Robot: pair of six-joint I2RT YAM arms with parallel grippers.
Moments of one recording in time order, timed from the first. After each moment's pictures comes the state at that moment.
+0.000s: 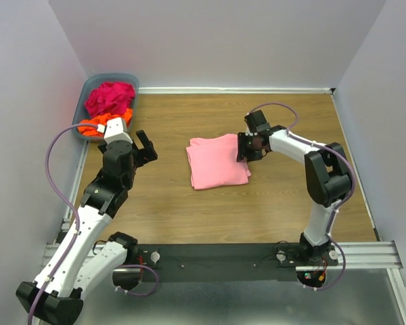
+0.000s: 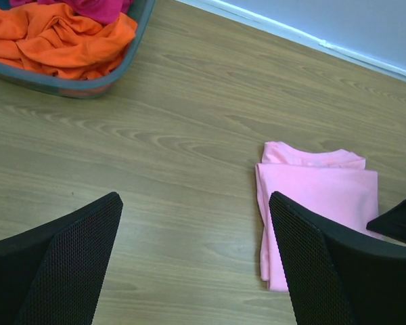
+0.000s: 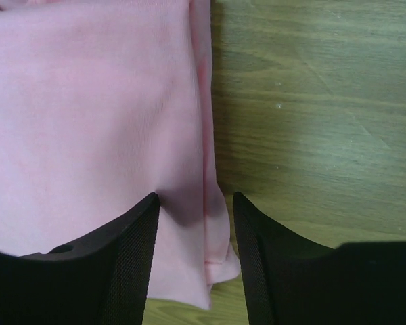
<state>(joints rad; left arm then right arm) -0.39 0.78 0.84 -0.40 -0.42 -0.44 0.42 1.88 1.27 -0.47 -0.07 0.40</state>
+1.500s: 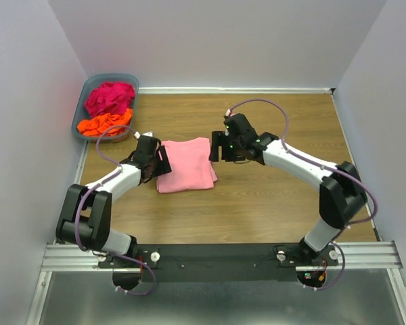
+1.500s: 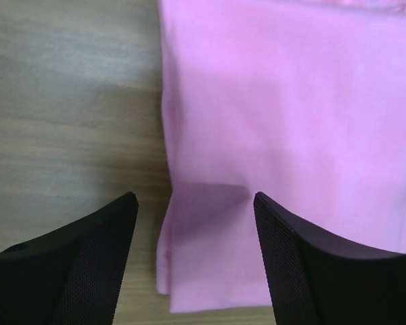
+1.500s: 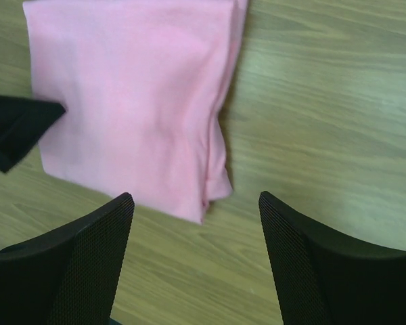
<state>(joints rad) -0.27 1.43 0.71 -0.19 -0.08 -0.50 0.69 1.71 1.30 -0.43 0.00 0.57</state>
